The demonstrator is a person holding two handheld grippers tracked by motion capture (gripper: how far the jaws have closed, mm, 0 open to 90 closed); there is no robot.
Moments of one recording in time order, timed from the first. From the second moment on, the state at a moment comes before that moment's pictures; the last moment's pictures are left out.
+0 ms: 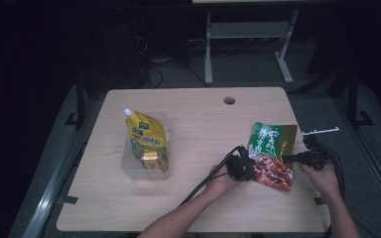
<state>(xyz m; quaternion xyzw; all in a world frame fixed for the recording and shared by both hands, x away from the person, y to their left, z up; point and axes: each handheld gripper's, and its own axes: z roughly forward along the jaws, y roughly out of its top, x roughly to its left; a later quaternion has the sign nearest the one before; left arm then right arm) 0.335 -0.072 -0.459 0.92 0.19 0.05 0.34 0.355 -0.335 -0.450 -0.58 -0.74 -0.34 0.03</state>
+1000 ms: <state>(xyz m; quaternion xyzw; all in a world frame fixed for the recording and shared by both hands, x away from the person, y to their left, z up) 0.294 0.017 -0.422 0.89 0.17 0.04 0.41 0.320 -0.276 -0.350 -0.42 -0.80 -0.42 -0.07</state>
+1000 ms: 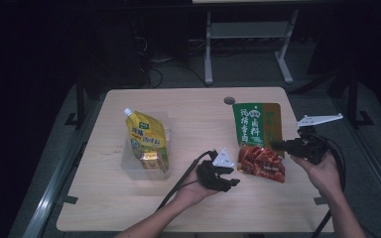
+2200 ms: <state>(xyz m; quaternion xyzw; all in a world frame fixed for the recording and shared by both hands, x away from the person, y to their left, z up) 0.261 0.079 -0.425 0.88 0.17 0.02 0.45 0.341 -0.224 -0.300 -0.31 -0.83 -0.46 -0.09</state>
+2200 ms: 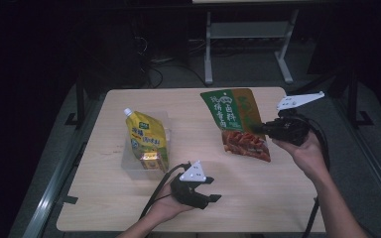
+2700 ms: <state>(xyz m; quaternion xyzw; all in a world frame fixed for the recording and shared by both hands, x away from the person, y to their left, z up) 0.260 0.086 -0.427 0.88 0.17 0.02 0.45 0.351 -0.203 -0.291 -0.29 -0.83 -0.47 -0.09</state>
